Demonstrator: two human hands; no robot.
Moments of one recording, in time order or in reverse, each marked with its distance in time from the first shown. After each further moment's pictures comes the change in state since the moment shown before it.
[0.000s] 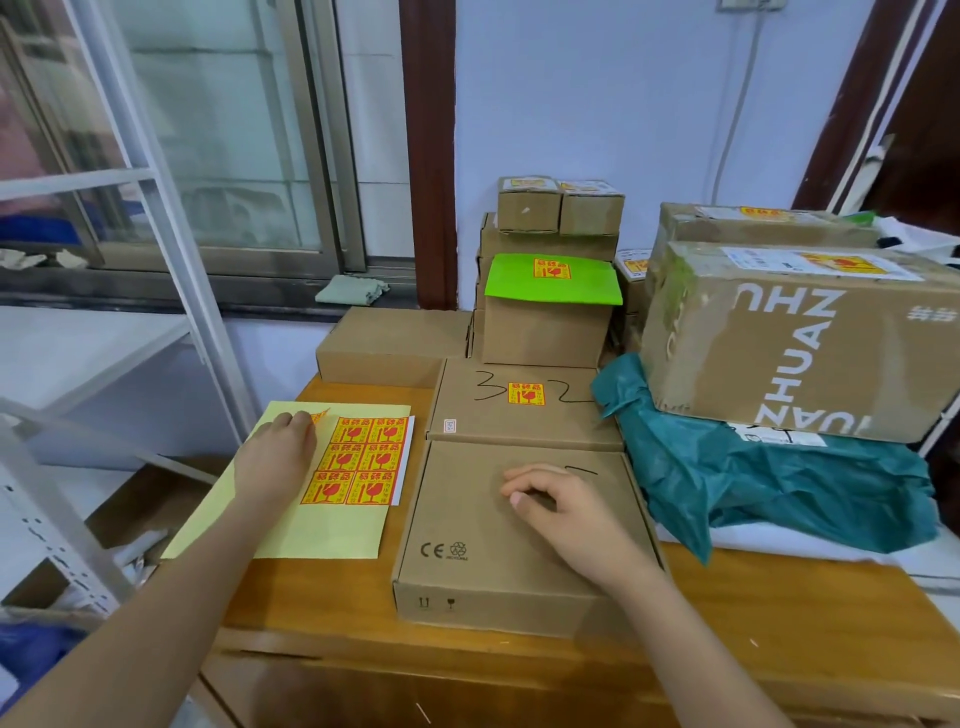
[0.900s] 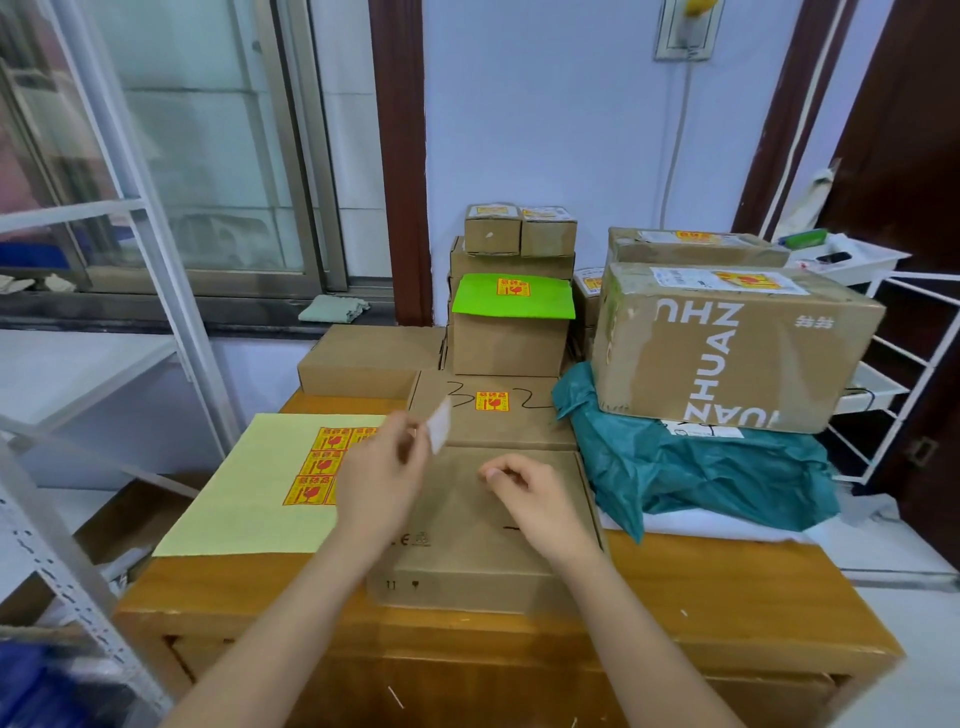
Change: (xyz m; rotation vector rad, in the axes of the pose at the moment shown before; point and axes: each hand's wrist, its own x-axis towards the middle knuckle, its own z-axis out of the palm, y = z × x) left_hand -0.094 0.146 -0.093 -0.742 0.171 0.089; right_hand -0.012 -0.014 -0.005 0.253 0.149 0.085
